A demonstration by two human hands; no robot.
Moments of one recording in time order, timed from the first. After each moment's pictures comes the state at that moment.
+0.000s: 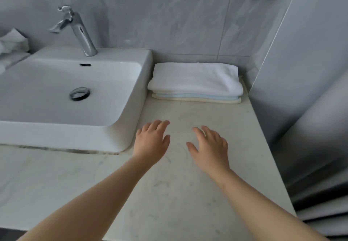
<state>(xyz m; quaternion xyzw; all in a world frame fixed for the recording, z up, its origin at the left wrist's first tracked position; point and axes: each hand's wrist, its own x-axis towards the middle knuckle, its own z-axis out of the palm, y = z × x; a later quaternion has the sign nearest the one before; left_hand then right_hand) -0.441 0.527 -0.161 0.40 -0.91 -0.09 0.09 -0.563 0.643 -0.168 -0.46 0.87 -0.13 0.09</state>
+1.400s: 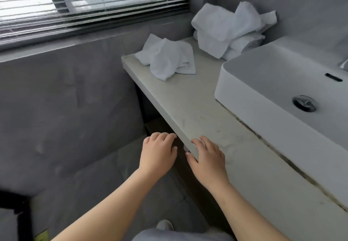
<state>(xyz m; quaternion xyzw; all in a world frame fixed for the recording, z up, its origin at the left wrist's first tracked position) 0.056 0.476 -0.191 0.71 -0.68 -0.07 0.17 -0.092 0.464 -0.176 -0.77 0.60 -0.06 0.21</state>
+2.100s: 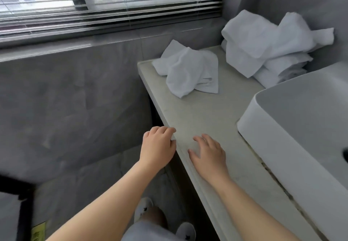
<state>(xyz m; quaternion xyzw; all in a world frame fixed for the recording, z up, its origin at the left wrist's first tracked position) 0.103 0.365 -0.187 0.78 -0.60 -0.08 0.15 -0.045 0.327 -0.185 -0.81 0.55 -0.03 0.23</state>
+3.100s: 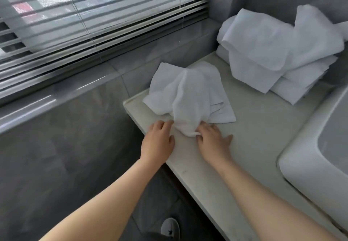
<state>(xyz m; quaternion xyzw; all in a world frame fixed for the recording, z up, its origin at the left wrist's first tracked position) 0.239 0.167 -0.195 0.72 -0.67 -0.10 0.17 0.082 0.140 -0.199 -0.73 0.65 -0.06 0.21</state>
